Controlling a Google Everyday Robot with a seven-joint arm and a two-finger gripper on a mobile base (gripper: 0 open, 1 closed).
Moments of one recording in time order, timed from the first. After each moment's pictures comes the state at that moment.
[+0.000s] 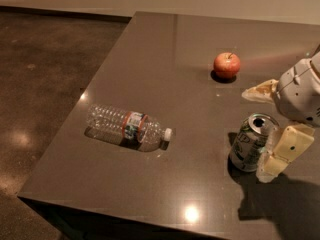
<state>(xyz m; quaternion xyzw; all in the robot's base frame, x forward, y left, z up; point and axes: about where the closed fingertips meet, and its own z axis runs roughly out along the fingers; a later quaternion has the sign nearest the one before) 0.387 -0.184 0.909 -0.63 0.74 0.12 0.19</state>
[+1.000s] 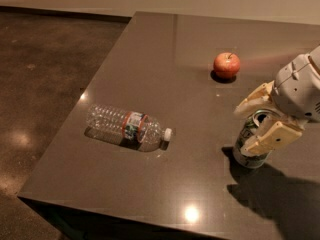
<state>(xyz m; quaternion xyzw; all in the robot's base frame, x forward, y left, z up) 0.391 -0.177 0.915 -0.64 0.73 0.13 0.20</state>
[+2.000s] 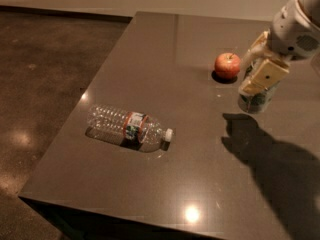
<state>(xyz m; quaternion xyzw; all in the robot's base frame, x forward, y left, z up) 0.500 -0.202 0.961 -0.60 0.77 0.06 0.22</state>
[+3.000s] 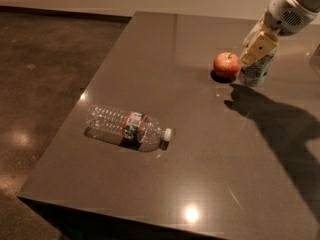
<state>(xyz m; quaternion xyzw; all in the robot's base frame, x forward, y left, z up) 0.611 -0.241 0.956 -0.53 0.81 0.06 0.24</state>
